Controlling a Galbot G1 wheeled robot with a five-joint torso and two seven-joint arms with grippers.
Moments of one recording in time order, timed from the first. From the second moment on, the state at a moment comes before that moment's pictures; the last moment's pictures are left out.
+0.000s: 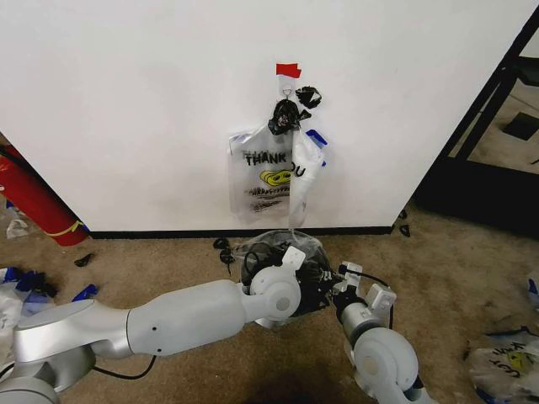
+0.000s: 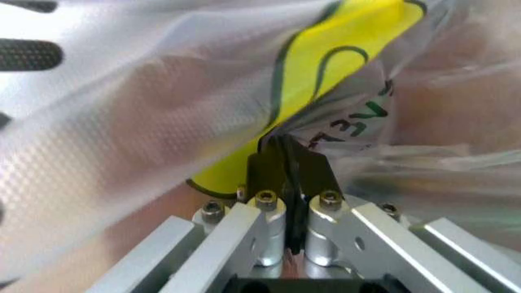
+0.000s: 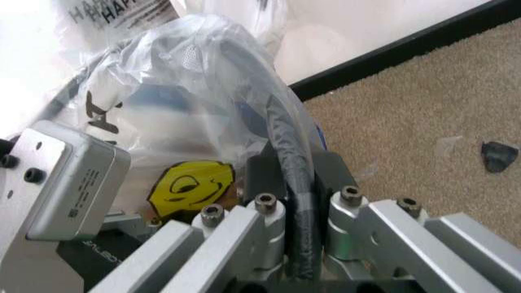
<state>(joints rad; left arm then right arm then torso) 0.24 -1.11 0.85 -1.78 -1.50 0.68 -1.09 -1.38 1.38 0.29 2.12 0.69 -0.45 0.40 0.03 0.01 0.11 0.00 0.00</state>
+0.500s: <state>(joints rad) 0.25 -1.06 0.83 -1.86 -1.46 0.66 -1.05 -1.37 1.38 0.31 2.09 0.69 -0.44 0.39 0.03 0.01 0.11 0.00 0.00</state>
